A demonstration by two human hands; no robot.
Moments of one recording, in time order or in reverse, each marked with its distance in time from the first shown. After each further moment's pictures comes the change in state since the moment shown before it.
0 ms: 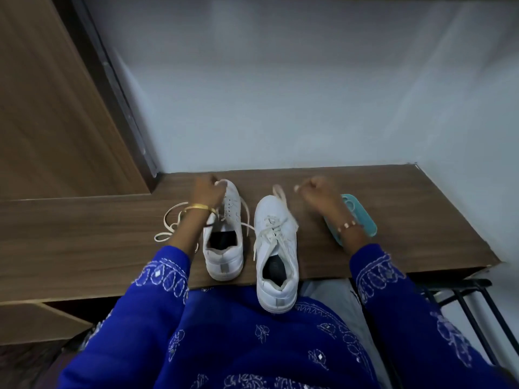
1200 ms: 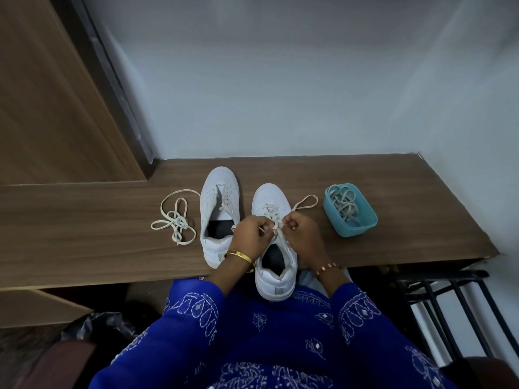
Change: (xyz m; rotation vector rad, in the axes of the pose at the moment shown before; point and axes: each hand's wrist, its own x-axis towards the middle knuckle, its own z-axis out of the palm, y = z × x) left_hand -0.072 -0.047 0.096 0.031 -0.187 0.266; right_hand -0.034 0.070 0.074 0.077 -0.034 -0.087
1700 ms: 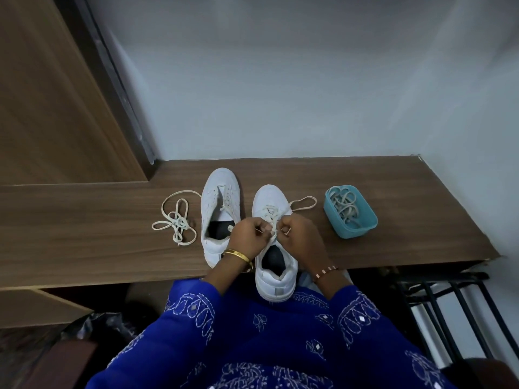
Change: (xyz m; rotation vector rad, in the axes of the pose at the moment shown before) left_hand 0.001 -0.001 -0.006 0.004 0.007 -0.068; right_hand -0.008 -0.008 -0.002 -0.358 0.005 -0.282
